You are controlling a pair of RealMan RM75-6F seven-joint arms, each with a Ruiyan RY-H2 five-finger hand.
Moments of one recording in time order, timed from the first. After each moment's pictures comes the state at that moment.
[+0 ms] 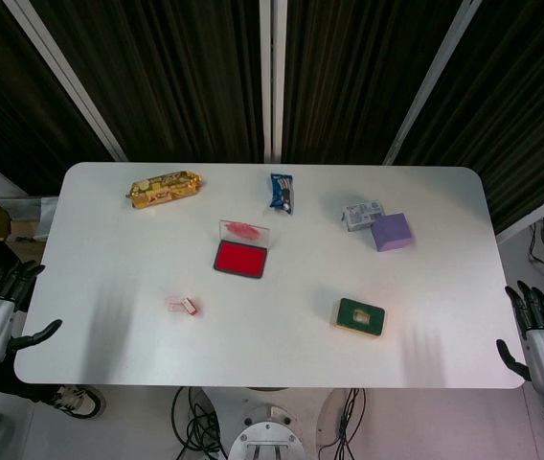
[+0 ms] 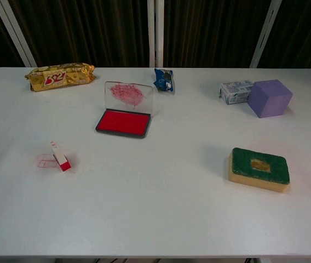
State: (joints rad) left arm -0.08 -1.10 -0.02 -1.55 1.59 1.54 -0.03; right arm -0.02 -1.15 0.01 -1.54 -1.57 1.55 -0.03
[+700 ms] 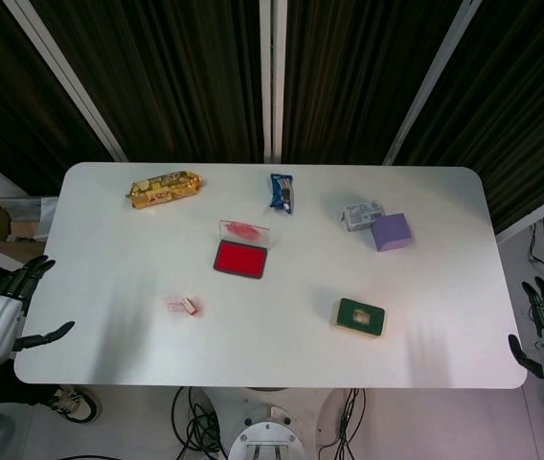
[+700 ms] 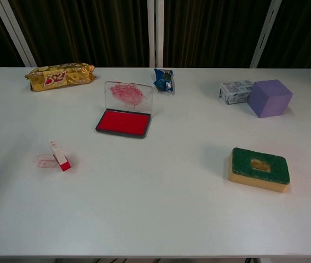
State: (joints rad) left arm -0.10 -1.12 -0.03 -1.51 1.70 1.61 -0.04; right arm -0.03 -1.14 0.04 -1.52 -1.54 1.59 -0.01
